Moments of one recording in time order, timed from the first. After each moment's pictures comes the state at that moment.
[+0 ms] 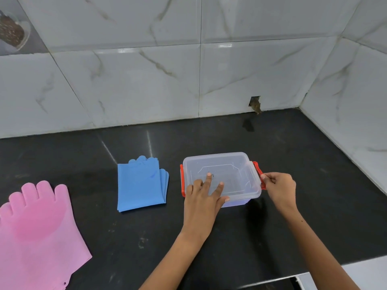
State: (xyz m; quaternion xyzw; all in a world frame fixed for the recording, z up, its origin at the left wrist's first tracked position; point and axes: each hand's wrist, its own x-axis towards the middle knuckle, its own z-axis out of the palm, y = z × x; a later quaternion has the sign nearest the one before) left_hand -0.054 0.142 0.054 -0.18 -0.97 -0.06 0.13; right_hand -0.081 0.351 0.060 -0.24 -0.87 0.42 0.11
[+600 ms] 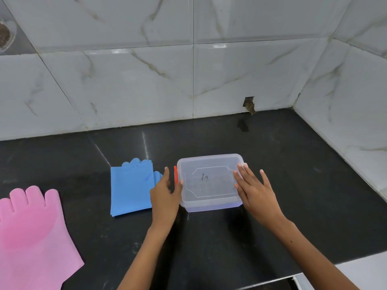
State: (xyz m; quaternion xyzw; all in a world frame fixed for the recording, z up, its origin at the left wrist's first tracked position) left_hand -0.084 0.098 0.064 0.11 -0.85 -0.51 0.02; right_hand -0.063 0.331 0.053 0.06 -1.00 0.04 0.03
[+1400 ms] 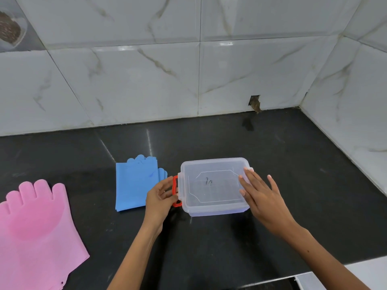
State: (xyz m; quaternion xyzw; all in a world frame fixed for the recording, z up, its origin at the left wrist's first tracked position) left_hand -0.082 0.063 0.036 0.15 -0.70 -0.69 -0.08; right_hand -0.046 0.336 0.059 0.08 -0.99 0.07 -0.02
